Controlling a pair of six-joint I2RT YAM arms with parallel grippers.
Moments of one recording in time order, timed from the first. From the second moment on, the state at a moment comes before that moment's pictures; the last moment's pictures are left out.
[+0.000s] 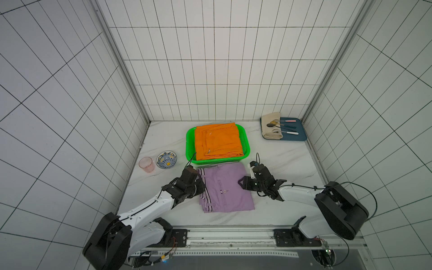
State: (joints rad) left arm -0.56 1.09 0.46 -0.27 0.14 -0.88; right arm 0.76 1.45 0.50 0.15 -0.19 0.73
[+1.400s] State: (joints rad) left arm -0.12 1.39 1.20 -0.45 0.62 -0.86; right arm 0.58 1.42 1.32 -0.42 -0.25 0.46
